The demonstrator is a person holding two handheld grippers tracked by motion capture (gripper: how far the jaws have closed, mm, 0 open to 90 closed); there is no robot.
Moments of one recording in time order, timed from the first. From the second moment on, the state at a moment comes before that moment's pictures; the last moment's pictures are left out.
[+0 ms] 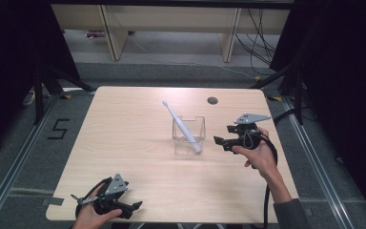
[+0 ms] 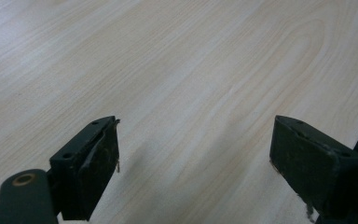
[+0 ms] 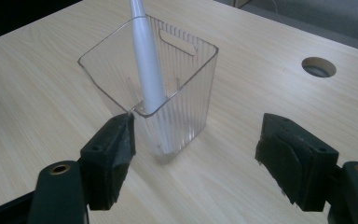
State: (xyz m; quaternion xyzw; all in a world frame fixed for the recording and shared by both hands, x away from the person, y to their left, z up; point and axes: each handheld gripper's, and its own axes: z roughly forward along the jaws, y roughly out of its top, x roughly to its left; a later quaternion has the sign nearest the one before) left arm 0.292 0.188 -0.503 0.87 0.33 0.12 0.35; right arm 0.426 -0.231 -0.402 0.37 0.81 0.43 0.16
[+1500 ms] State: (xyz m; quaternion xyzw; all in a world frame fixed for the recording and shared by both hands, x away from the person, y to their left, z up) left arm 0.294 0.190 -0.503 0.87 0.32 0.13 0.35; right arm 0.379 -0.248 -0.448 0.38 0.81 0.43 0.15
